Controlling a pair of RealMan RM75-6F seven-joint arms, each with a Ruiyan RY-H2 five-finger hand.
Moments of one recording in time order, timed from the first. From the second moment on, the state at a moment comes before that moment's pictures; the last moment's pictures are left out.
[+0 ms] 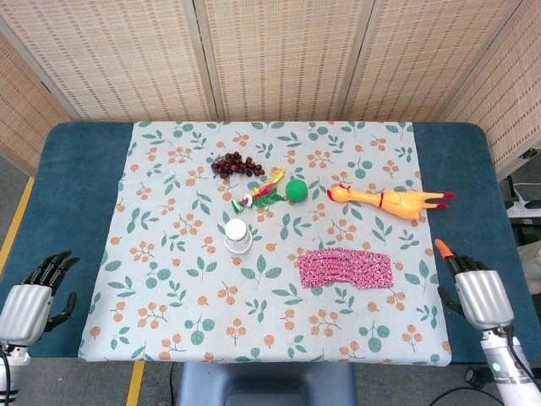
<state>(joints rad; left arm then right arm) -0.12 -1.16 -0.02 -1.51 1.57 1.49 -0.02 0.13 -1.19 0.04 -1.55 -1.51 1.40 -0.20</state>
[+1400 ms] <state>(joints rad) -0.11 -1.15 -0.02 -1.53 1.55 1.50 -0.05 0.37 -1.34 0.01 -1.51 -1.22 0.91 -0.39</state>
